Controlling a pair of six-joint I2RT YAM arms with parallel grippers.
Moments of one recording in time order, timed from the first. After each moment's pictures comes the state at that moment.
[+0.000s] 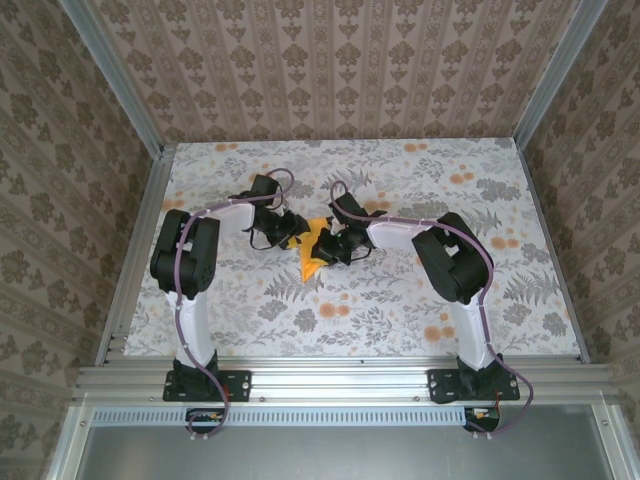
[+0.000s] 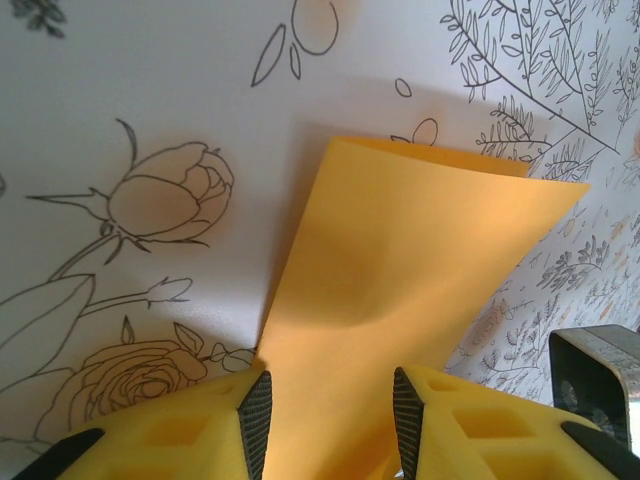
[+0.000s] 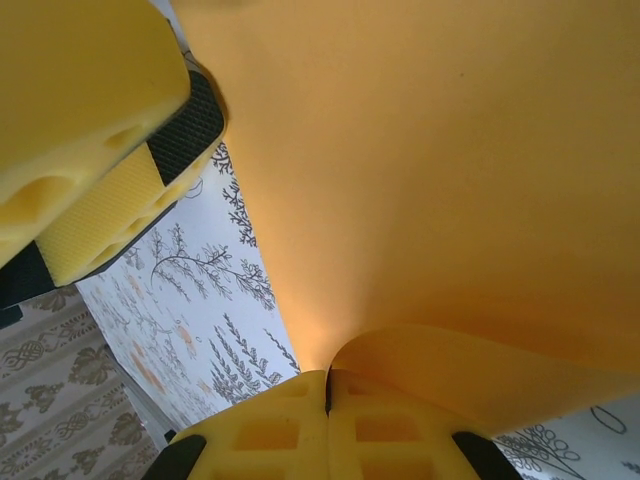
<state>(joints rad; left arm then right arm) -0.37 2.01 1.27 -0.43 0.57 -0.77 0.59 2.10 1.34 -0.26 -0.57 0.96</state>
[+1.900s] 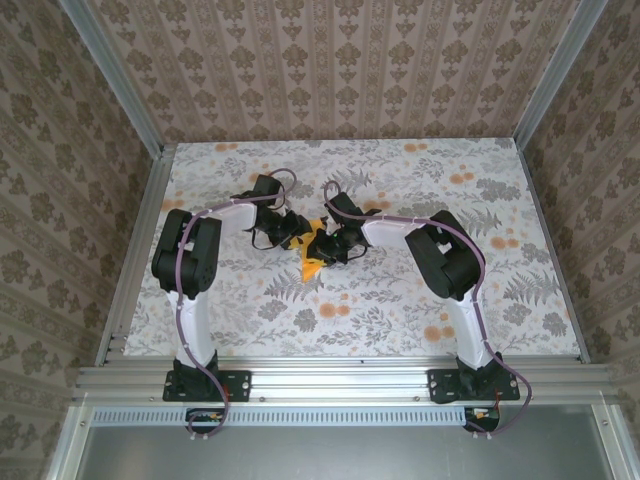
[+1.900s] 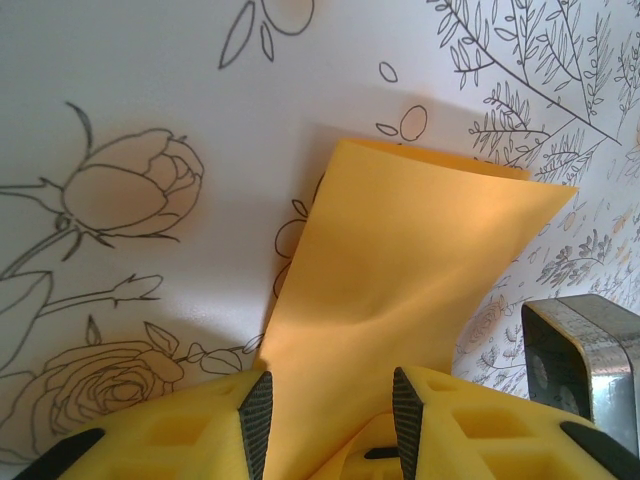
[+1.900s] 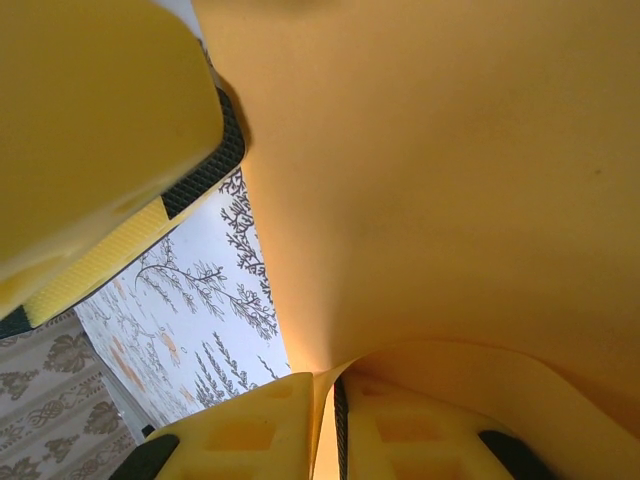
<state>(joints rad) -0.38 2.02 1.28 -0.43 0.57 -0.77 0.60 2.16 1.40 -0.29 -0.58 0.89</state>
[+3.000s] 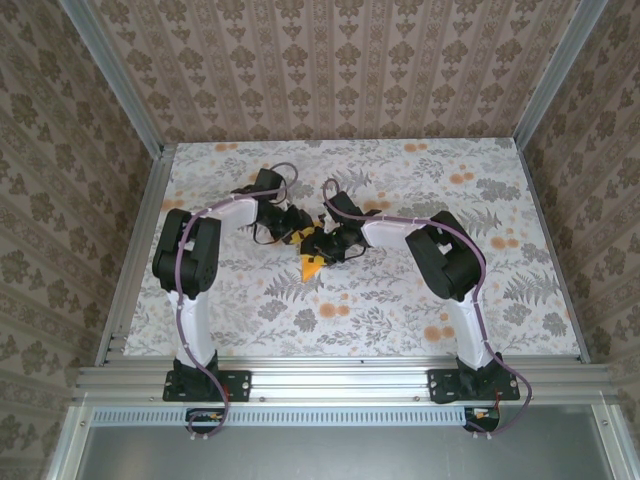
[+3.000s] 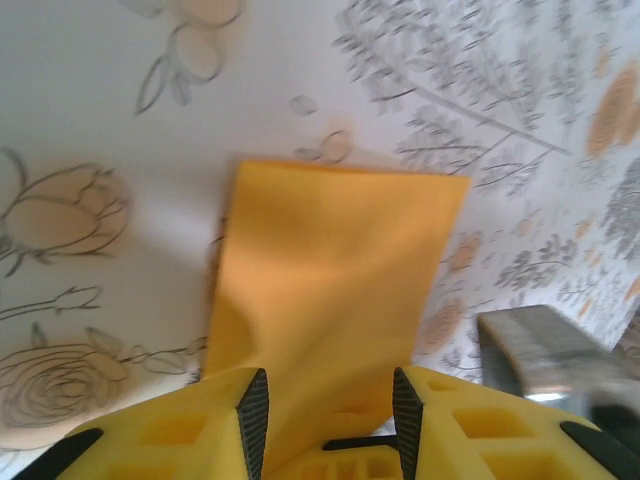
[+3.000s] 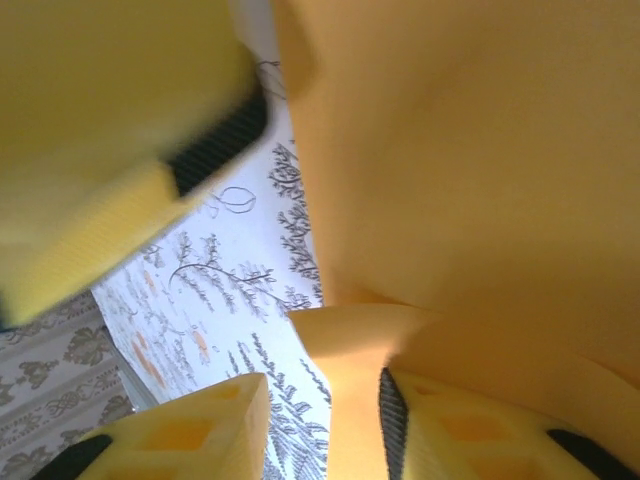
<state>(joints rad) -0.38 2.02 1.36 -0.49 0.56 -0.77 0.60 2.15 1.38 -0.23 -0.59 0.89</state>
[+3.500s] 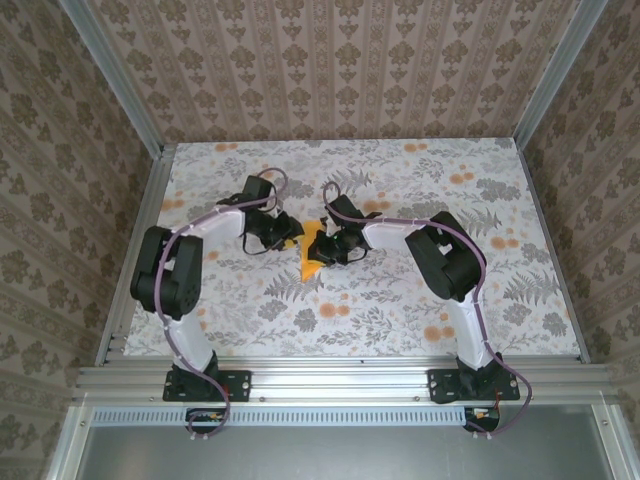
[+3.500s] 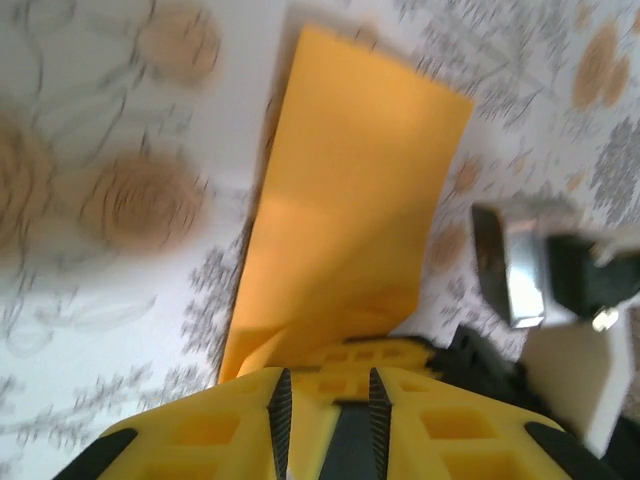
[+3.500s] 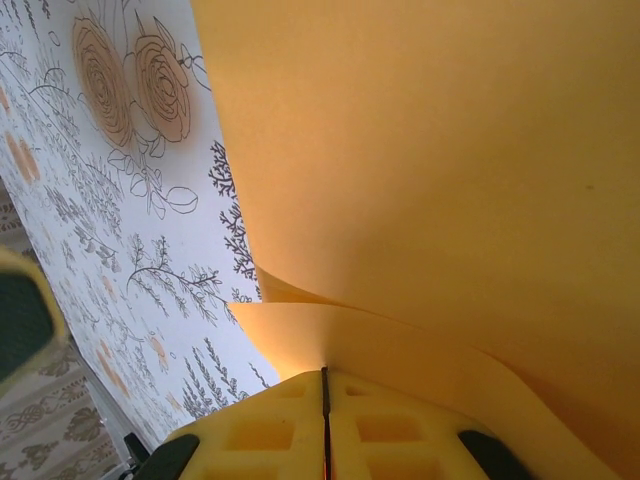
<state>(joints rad) -0.39 1.79 1.12 -0.46 0.54 -0.79 0.60 2.15 1.36 -0.24 -0.55 0.86</state>
